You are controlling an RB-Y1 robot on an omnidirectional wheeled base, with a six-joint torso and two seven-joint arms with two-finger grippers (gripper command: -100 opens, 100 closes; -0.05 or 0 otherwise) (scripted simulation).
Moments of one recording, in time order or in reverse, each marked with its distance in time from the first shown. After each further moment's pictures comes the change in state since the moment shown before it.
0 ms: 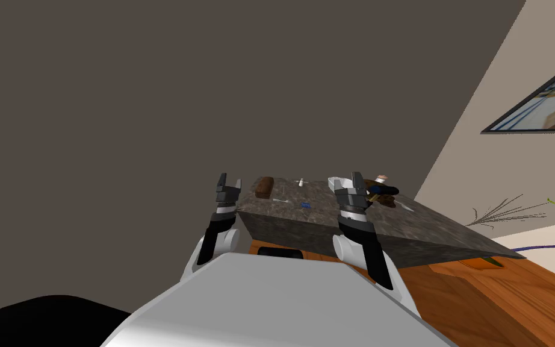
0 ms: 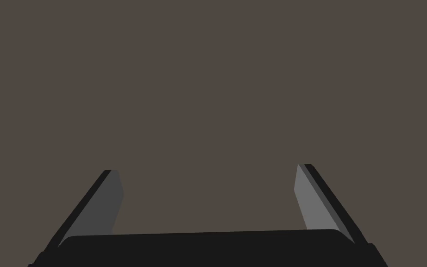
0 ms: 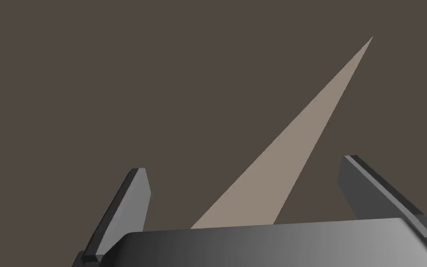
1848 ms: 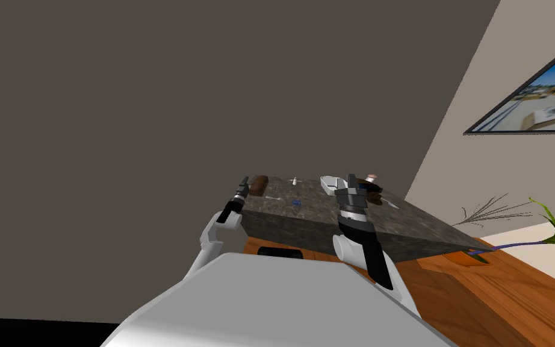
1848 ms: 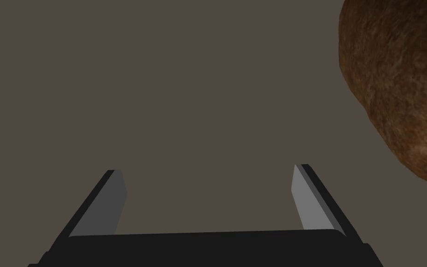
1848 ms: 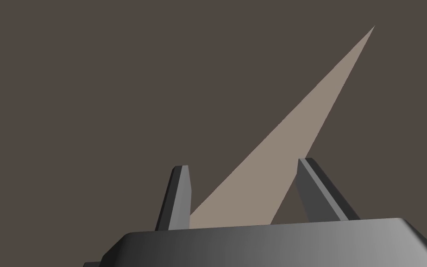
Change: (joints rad) left arm -0.301 0.238 0.027 0.294 0.045 0.499 -0.074; right arm 0.000 0.000 0.000 0.000 0.000 0.000 0.000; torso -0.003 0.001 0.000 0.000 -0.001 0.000
